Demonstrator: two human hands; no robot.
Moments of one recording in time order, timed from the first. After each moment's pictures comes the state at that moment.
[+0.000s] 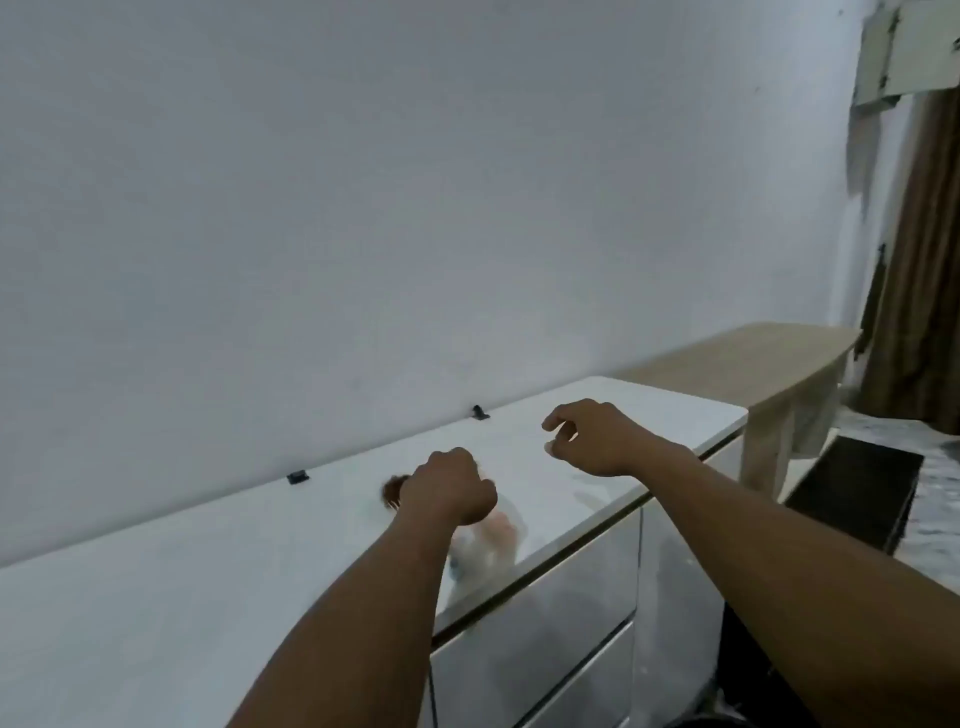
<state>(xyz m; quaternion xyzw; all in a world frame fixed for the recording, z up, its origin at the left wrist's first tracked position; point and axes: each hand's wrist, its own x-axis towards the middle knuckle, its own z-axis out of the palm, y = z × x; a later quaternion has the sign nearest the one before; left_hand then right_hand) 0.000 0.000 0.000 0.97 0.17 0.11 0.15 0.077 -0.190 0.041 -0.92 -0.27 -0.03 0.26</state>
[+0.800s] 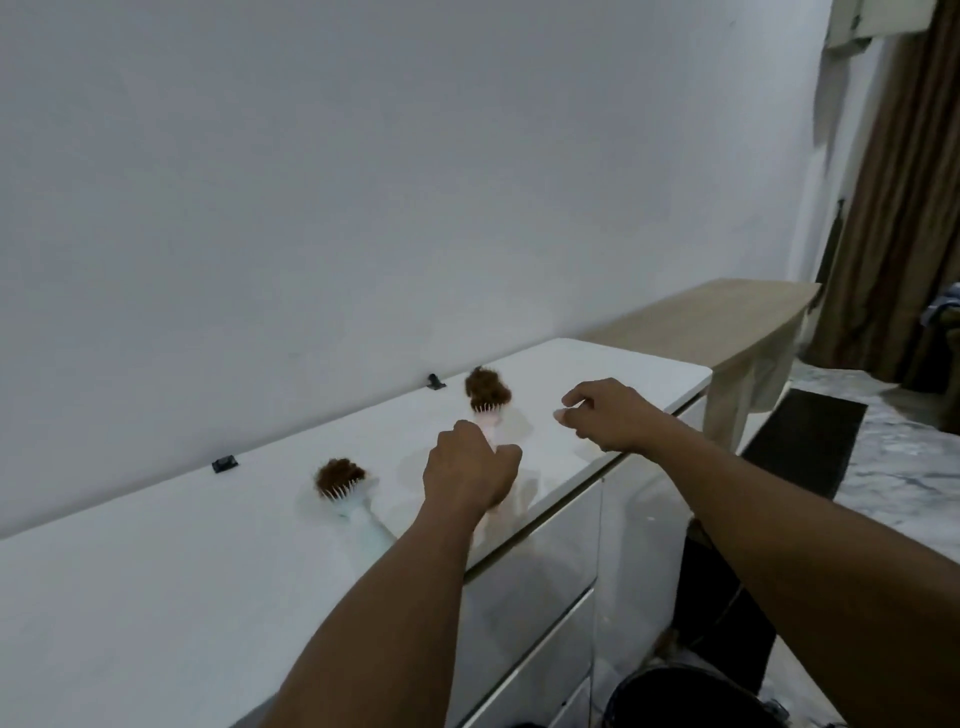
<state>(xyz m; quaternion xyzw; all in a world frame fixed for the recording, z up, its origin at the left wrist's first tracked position) 0.053 -0.064 -0.025 0.92 0.17 0.19 0.29 0.133 -0.239 0.014 -0.92 -0.17 -0.01 0.35</state>
